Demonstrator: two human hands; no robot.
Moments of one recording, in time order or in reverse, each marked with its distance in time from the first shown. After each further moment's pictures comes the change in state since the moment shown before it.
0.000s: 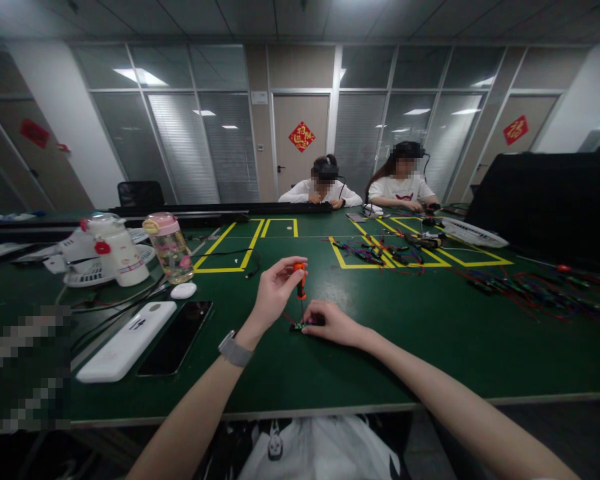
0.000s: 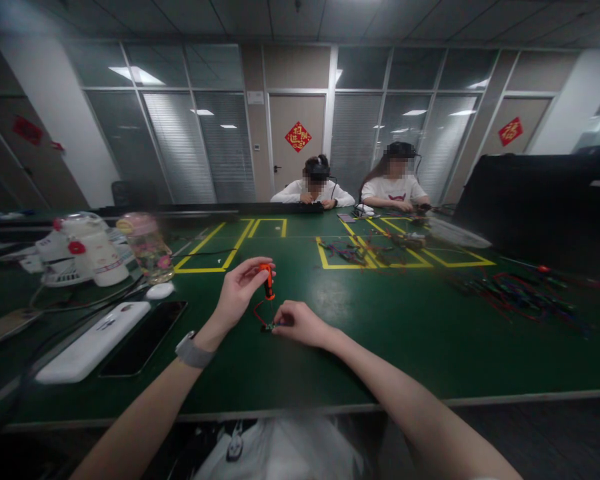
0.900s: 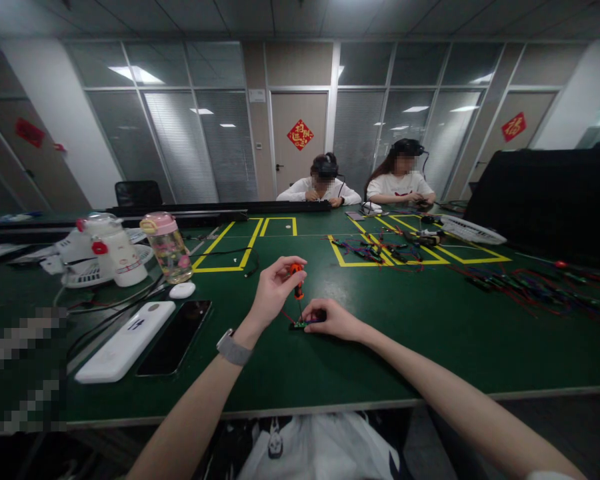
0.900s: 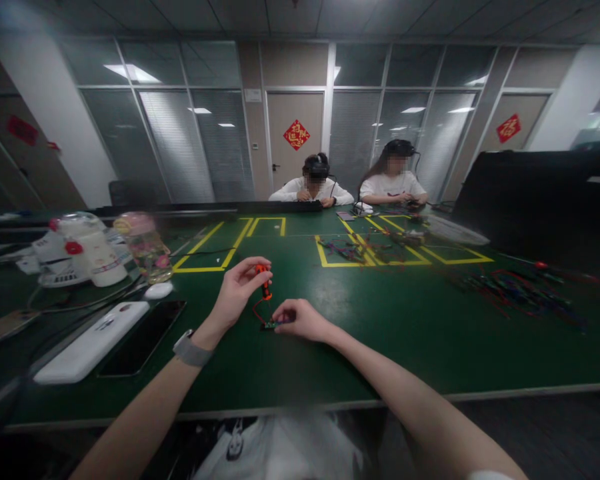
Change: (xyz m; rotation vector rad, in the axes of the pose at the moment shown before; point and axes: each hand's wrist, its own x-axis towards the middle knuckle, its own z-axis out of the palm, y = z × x) left_hand 0.000 -0.002 -0.001 -0.067 0.001 -0.067; right_hand 0.000 0.009 0.001 0.318 -0.030 0.115
